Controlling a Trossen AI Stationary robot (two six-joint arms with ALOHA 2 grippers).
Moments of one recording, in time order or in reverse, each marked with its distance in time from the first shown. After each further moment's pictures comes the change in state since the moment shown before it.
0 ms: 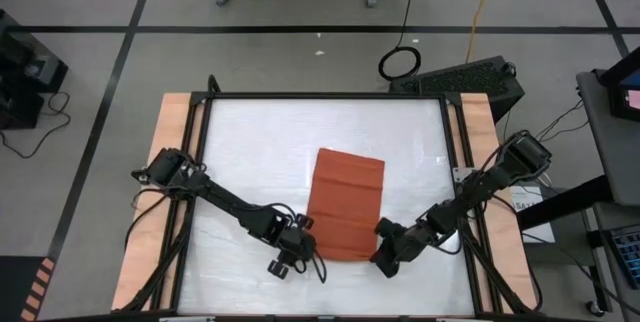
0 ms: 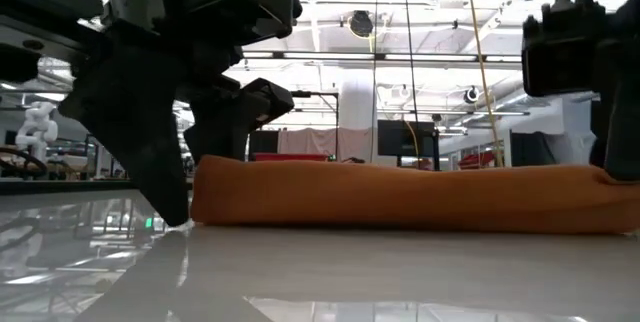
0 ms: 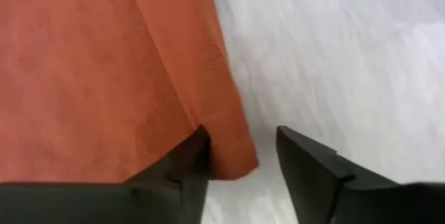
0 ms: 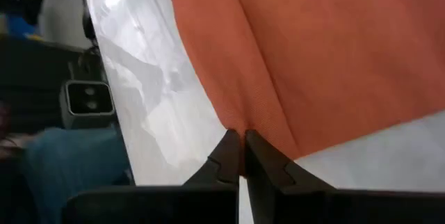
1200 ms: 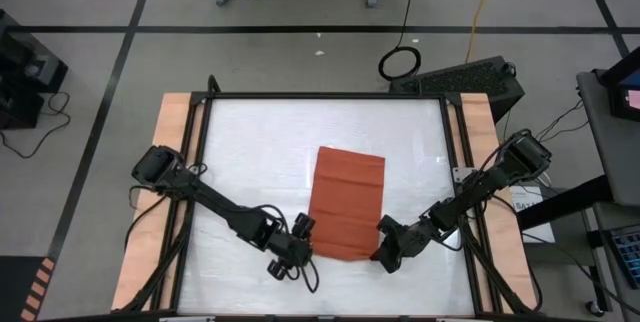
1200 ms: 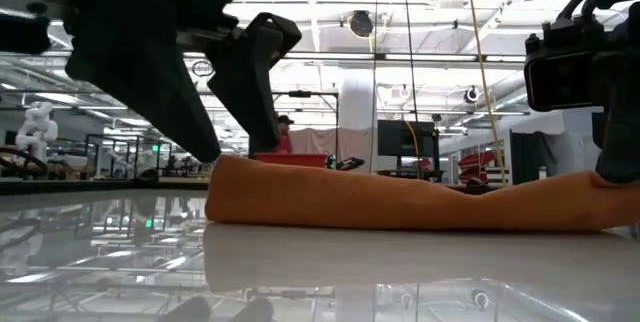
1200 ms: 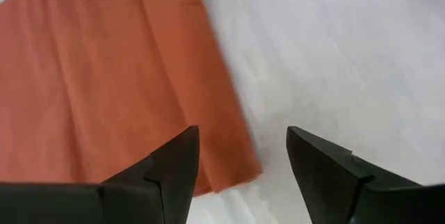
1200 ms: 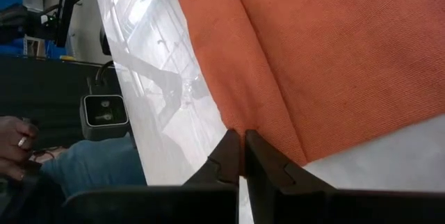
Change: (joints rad) left arm -0.060 -0.083 -0.024 0.081 -0.194 0.125; right arm -0.013 0.000 -0.087 0.162 0.007 0.059
